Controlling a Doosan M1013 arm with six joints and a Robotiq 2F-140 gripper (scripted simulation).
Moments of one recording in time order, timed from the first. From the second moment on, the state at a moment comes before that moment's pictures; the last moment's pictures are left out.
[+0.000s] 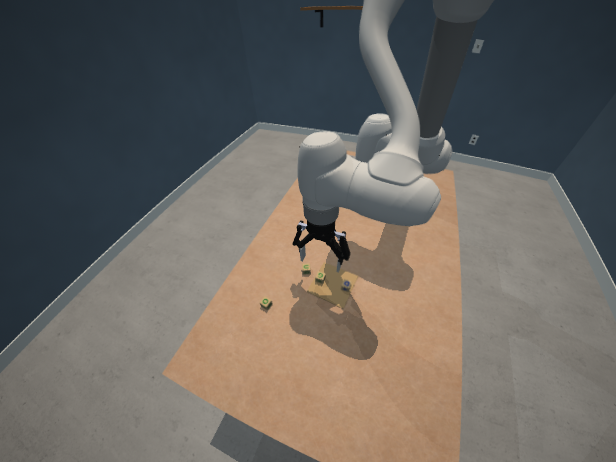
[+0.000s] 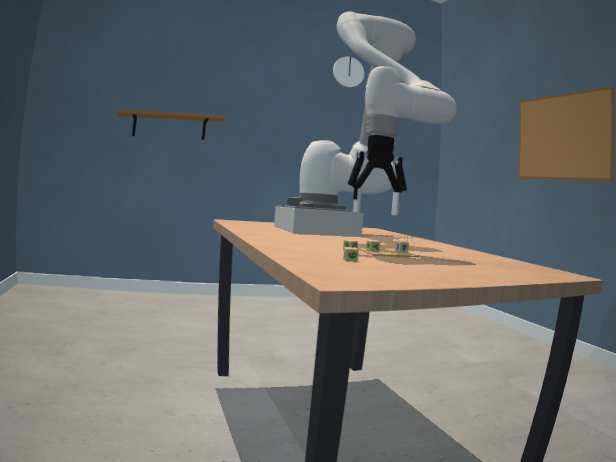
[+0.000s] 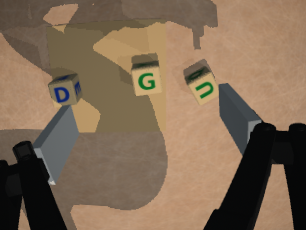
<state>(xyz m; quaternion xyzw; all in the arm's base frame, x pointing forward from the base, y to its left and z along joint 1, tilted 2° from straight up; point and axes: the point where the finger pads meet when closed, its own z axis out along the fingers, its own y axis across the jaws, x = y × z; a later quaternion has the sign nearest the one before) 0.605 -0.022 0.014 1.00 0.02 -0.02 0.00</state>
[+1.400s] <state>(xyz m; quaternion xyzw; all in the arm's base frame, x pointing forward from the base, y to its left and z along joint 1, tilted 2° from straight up) 0.766 -0.155 0.004 1.00 -0.07 -0.02 0.00</state>
